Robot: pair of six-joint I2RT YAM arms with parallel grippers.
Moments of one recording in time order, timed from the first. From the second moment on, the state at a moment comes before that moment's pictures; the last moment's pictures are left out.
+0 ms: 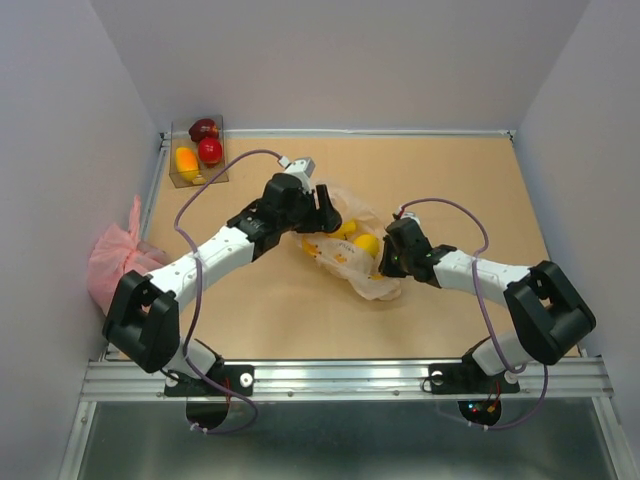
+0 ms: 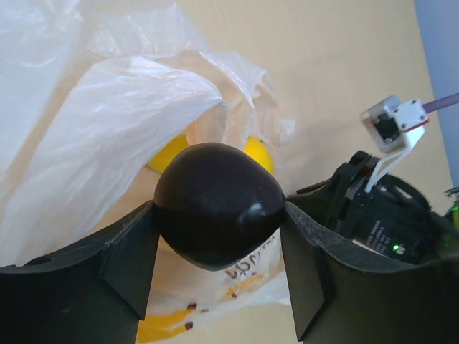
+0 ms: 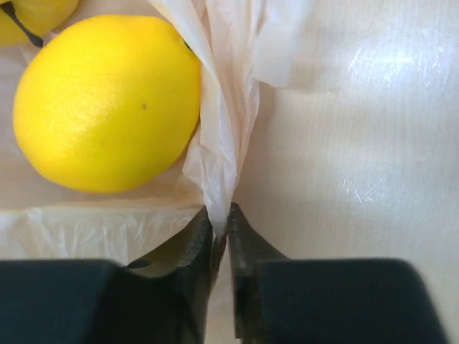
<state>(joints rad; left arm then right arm) -0.63 1.44 1.10 -0.18 0.07 -0.55 0.59 1.47 0.70 -0.12 0.14 0.61</state>
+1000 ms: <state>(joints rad) -0.64 1.32 0.84 0.25 0.17 -0.71 0.60 1.43 0.71 -0.17 0.21 0.57</state>
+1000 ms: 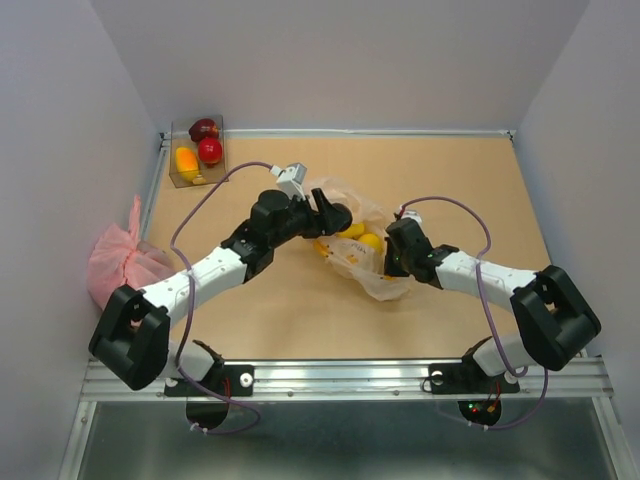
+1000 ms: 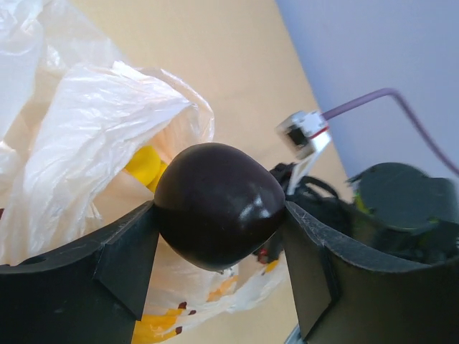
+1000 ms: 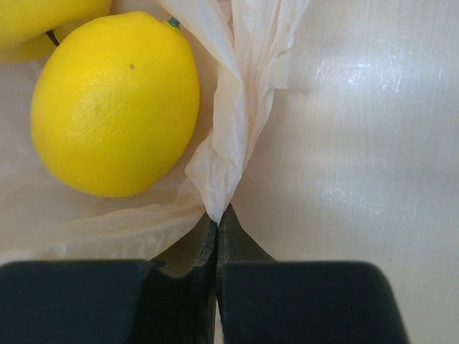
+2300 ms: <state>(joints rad) -0.91 1.63 1.03 -0.13 -0.31 -0.52 0.65 1.47 0.71 -0.17 0.22 0.56</state>
